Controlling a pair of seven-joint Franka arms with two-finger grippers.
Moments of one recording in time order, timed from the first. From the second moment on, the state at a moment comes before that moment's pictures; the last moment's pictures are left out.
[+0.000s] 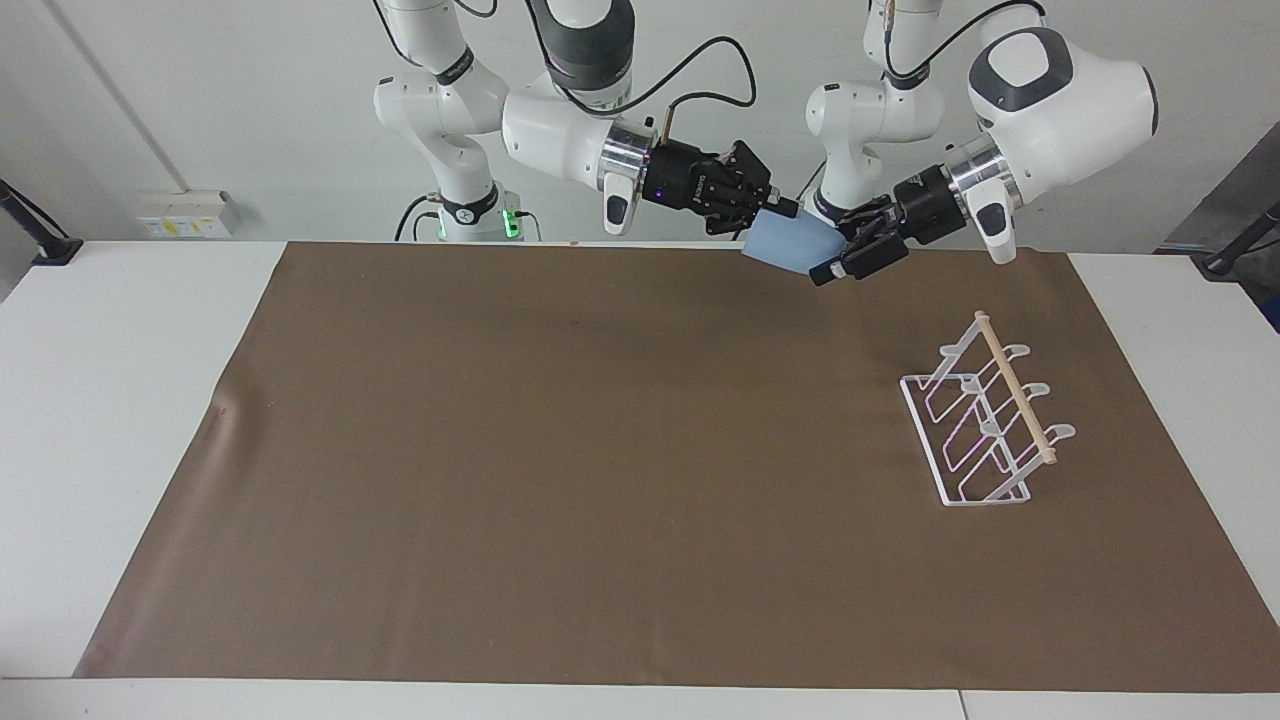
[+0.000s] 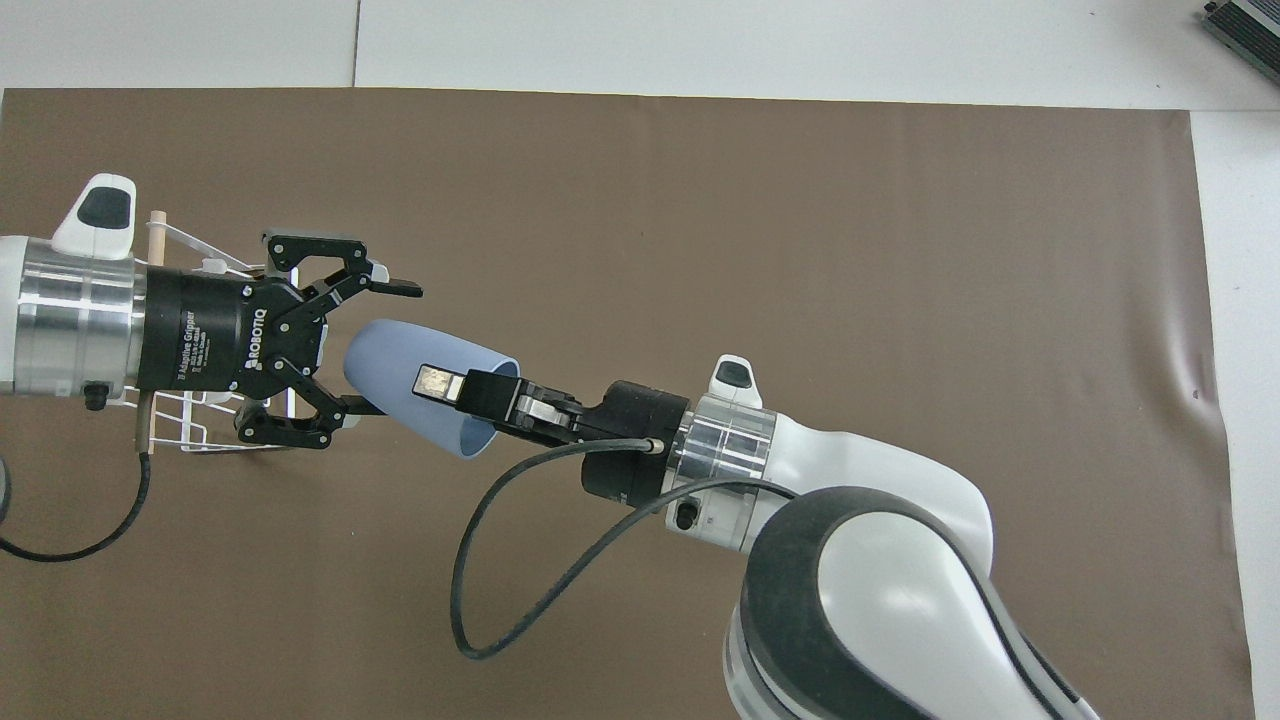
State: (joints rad) left arm -0.09 -0.13 -0.07 -1.92 -0.93 1.81 -0.97; right arm 0.04 -0.03 0.66 -1.95 1.87 2.55 -0.40
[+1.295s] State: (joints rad) left arm -0.09 -0.13 -0.07 -1.92 -0.93 1.80 -0.96; right arm 0.03 -0.03 0.66 -1.95 1.87 2.56 -0.40
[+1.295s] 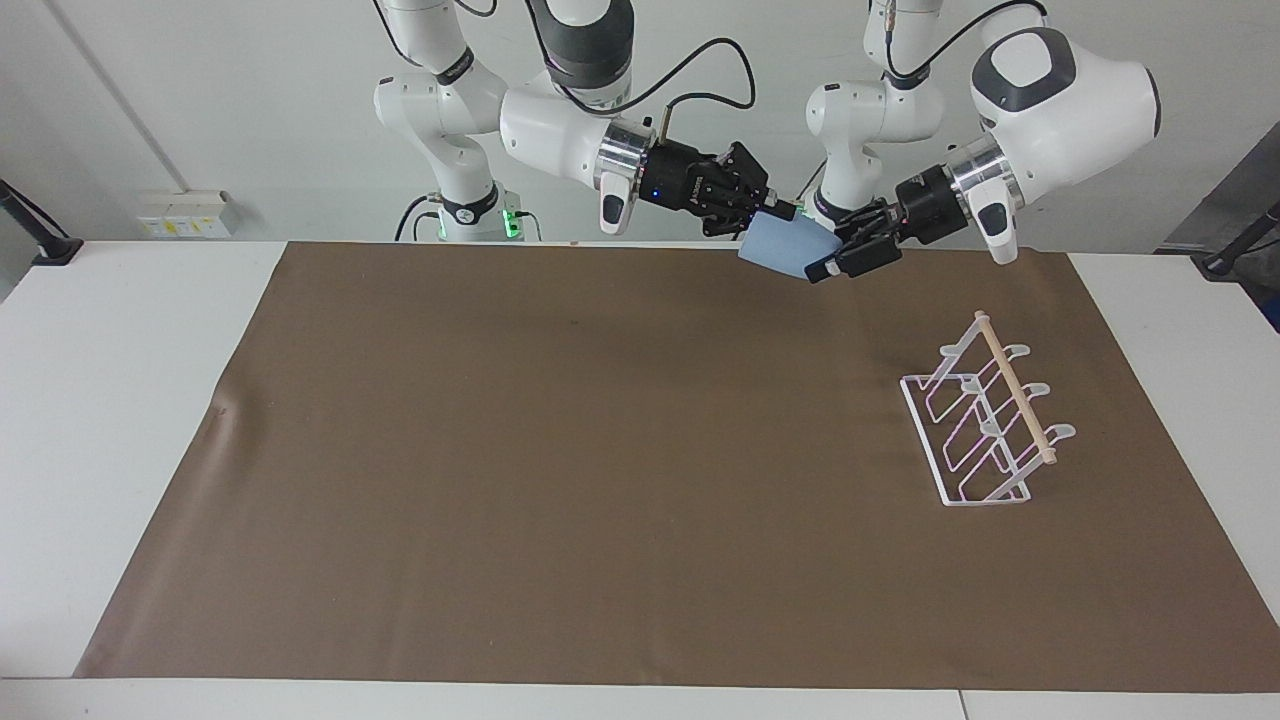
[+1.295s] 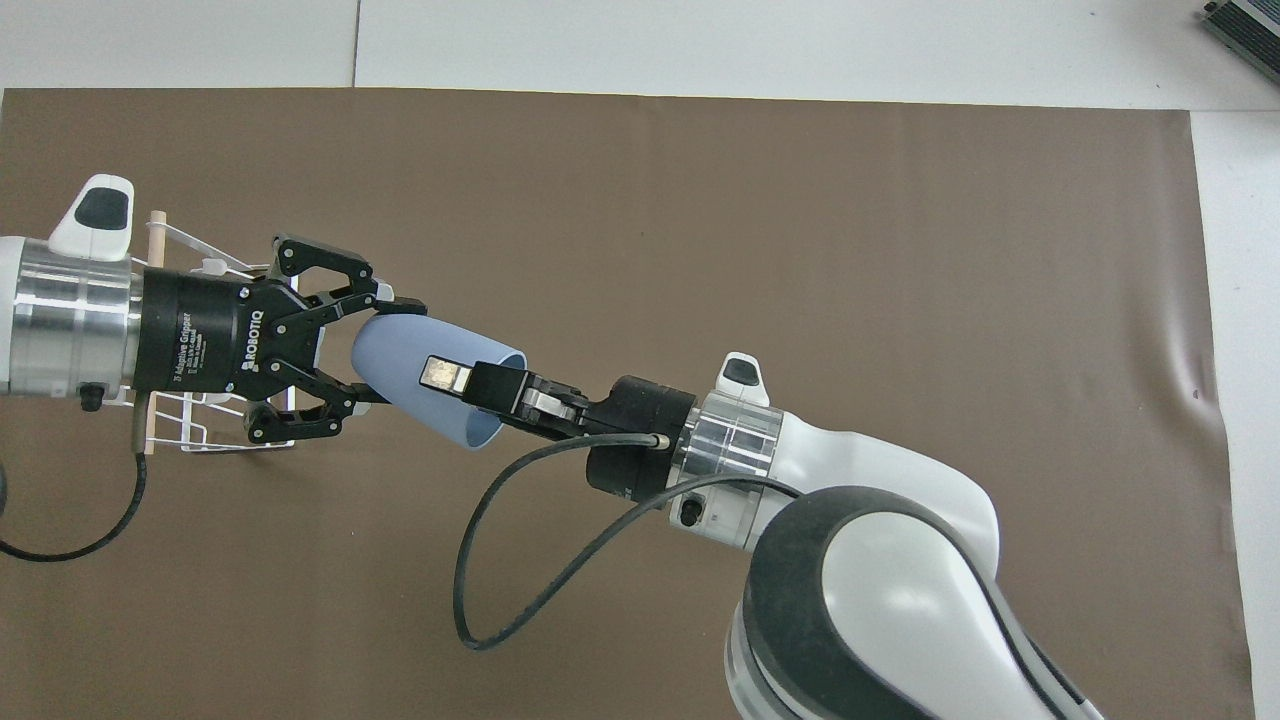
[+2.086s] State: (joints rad) left arm -0.09 -0.12 -0.07 -1.92 -0.93 1.80 -0.96; right arm 0.04 -0.03 0.69 -1.94 1.87 2.67 -0.30
